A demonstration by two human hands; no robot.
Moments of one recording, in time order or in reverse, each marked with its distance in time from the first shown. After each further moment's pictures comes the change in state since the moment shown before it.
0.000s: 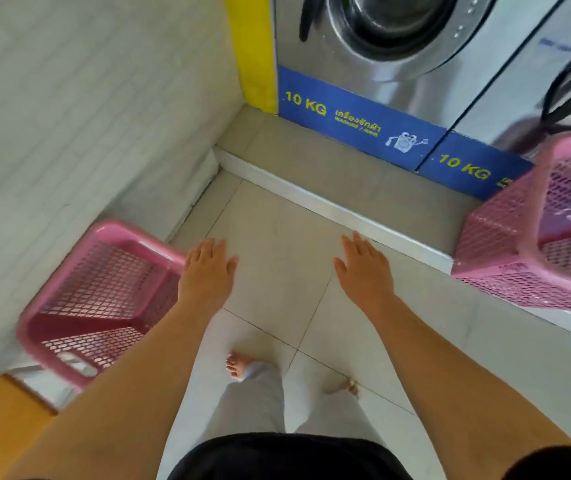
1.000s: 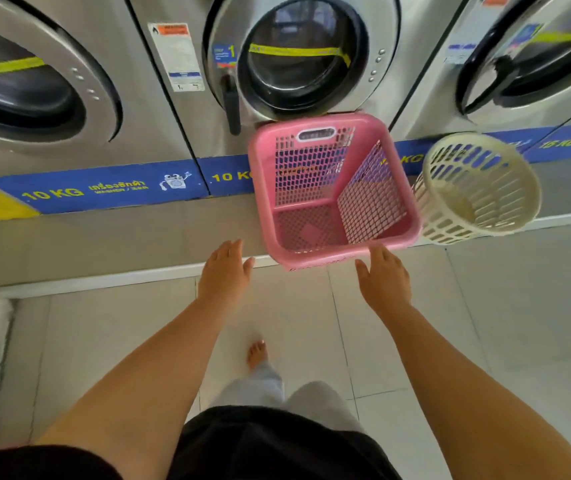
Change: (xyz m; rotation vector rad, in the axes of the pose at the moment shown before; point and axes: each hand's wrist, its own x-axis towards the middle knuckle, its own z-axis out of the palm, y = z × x) left_hand 0.056 0.530 0.062 -0.014 -0.122 0.529; right_hand -0.113 0.460 -0.071 0.414 0.341 0.766
